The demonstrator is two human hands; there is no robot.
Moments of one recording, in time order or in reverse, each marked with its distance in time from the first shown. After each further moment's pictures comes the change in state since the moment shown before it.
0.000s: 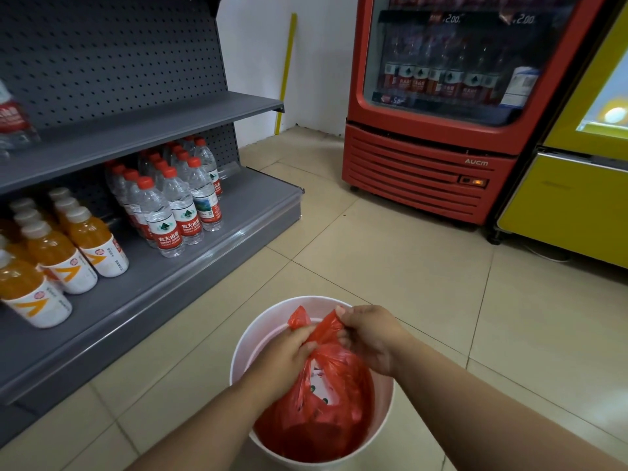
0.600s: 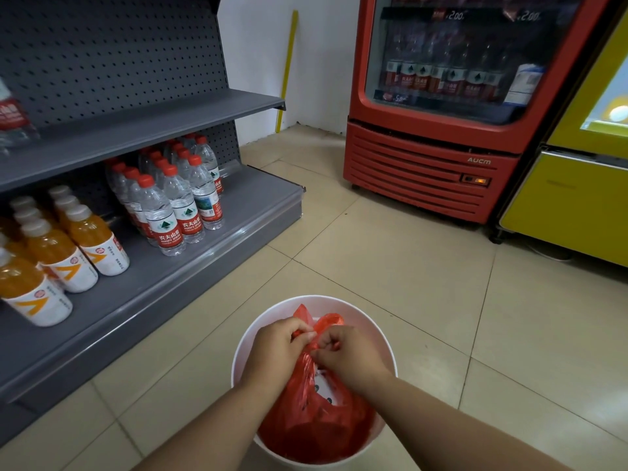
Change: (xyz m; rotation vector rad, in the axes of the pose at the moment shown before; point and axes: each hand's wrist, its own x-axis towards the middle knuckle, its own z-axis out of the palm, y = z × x) left_hand 0.007 0.000 -0.001 -0.038 0.255 -0.089; right_hand 0.001 0.038 0.020 -0.826 0.091 -0.283
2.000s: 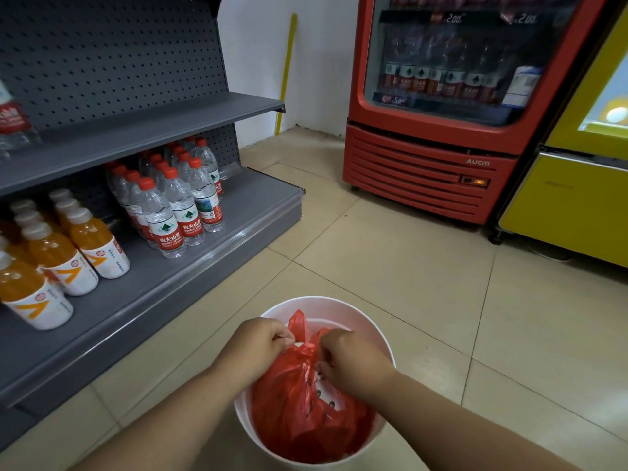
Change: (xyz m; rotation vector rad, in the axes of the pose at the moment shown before) left_hand 0.008 -0.008 -0.040 0.205 -0.222 -0.051; right_hand -0.009 -0.013 -0.012 -0.551 -0.136 -0.242
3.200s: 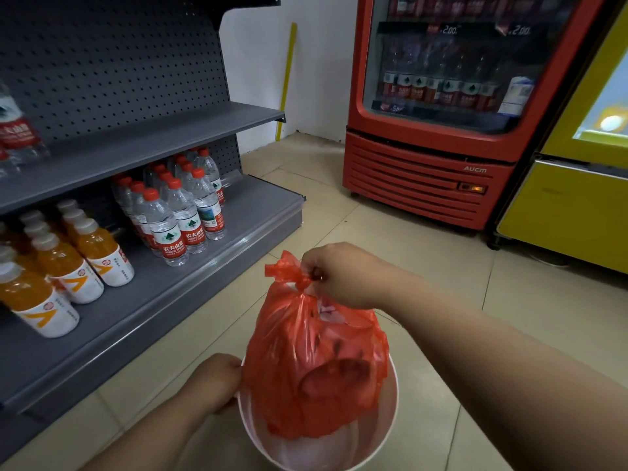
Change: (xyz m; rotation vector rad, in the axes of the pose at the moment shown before) left_hand -0.036 -0.021 -0.026 -0.221 -0.080 -0.536; right_hand 0.018 -0.057 -0.139 -0.079 0.029 -0.197
